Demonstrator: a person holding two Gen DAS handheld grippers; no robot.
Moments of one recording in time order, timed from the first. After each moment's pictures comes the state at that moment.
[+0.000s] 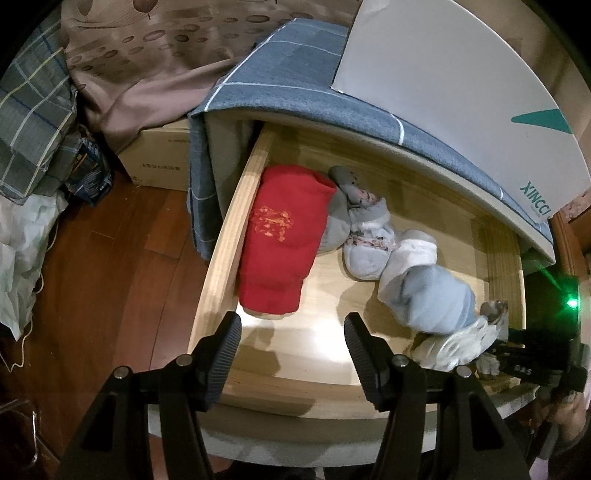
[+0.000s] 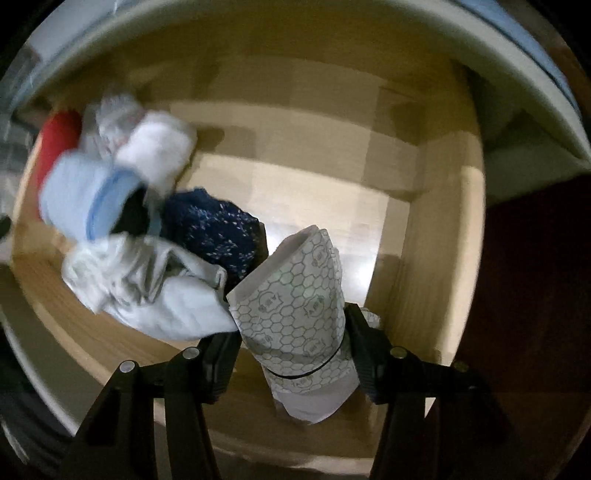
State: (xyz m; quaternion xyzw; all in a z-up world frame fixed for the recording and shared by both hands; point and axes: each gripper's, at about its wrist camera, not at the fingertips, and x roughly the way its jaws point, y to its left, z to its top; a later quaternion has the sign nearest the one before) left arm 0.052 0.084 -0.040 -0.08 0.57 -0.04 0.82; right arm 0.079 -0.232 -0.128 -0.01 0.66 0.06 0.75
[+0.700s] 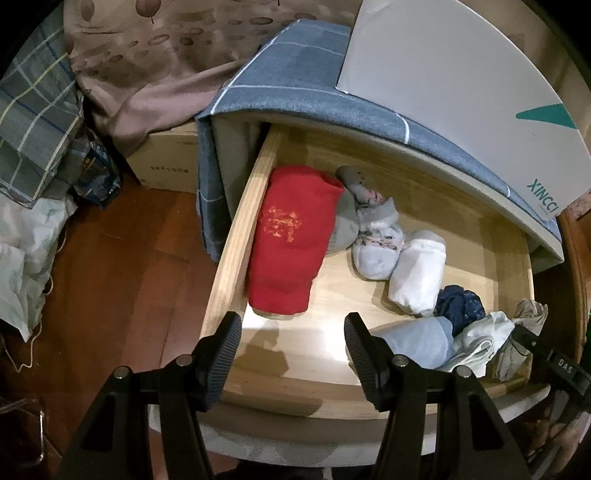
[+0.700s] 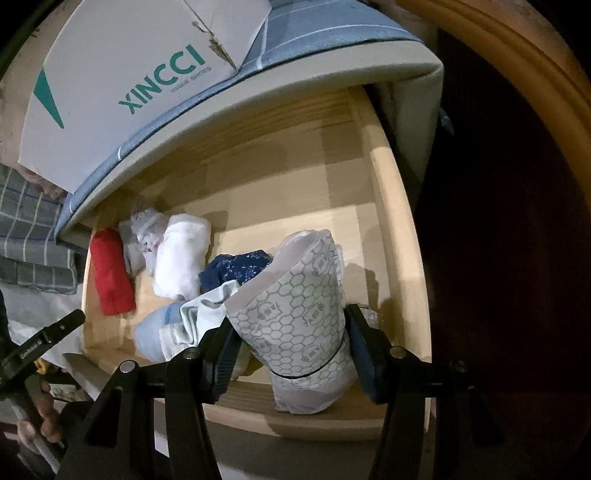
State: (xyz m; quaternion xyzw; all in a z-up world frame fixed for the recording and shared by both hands) left arm 0.051 0.084 -0.039 -0.06 0.57 -0.03 0.82; right arm 0.037 -0.267 -0.098 0.20 0.55 0.03 0.81
